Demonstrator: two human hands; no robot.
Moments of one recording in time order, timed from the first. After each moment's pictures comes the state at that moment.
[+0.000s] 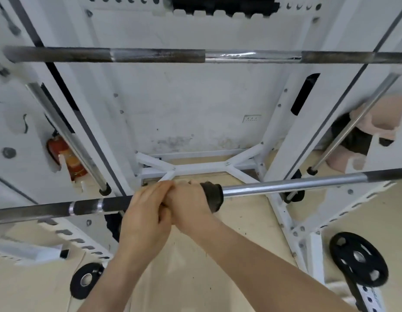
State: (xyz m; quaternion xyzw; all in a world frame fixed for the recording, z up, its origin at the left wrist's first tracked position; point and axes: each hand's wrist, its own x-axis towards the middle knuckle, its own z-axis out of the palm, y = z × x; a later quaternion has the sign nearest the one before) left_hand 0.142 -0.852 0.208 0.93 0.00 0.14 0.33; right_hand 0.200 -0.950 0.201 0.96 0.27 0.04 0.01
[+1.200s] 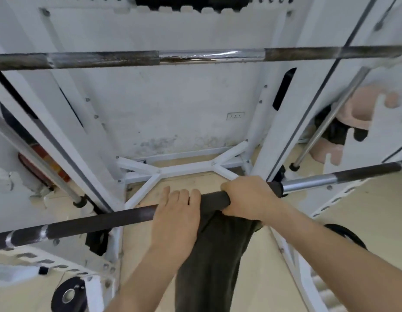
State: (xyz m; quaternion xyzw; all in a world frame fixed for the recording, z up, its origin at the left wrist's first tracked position) left_hand 0.187 -0.981 0.197 0.99 -0.12 0.08 -0.02; right_hand 0.252 -1.159 0.215 0.96 0.24 -0.10 0.02
